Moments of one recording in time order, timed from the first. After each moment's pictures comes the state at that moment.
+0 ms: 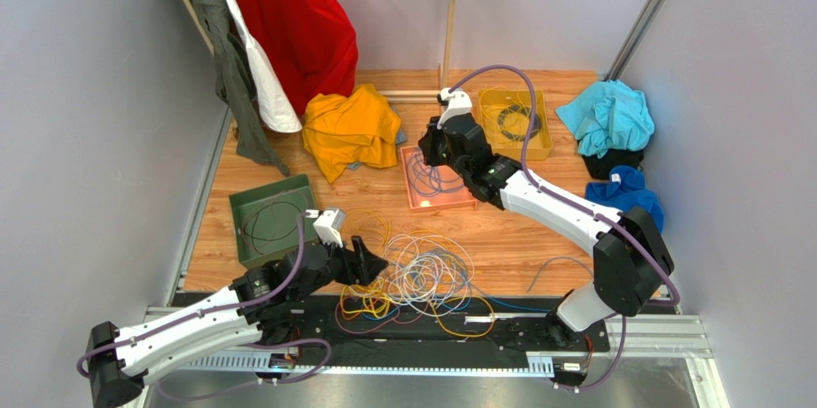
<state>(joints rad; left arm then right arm) -1.05 0.45 0.24 -0.25 -0.23 -0.82 0.72 1.53 1.12 0.03 0.19 0.43</state>
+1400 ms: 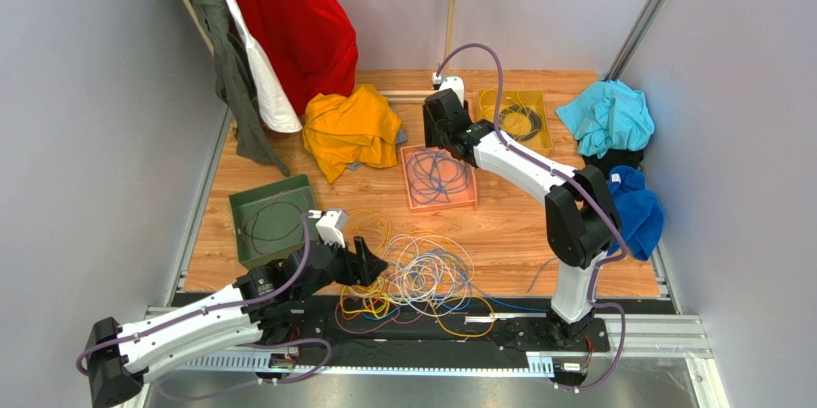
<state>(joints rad) -1.05 0.49 0.24 -0.25 -0.23 -0.82 0.62 1.86 1.48 -0.31 0.40 0.33</state>
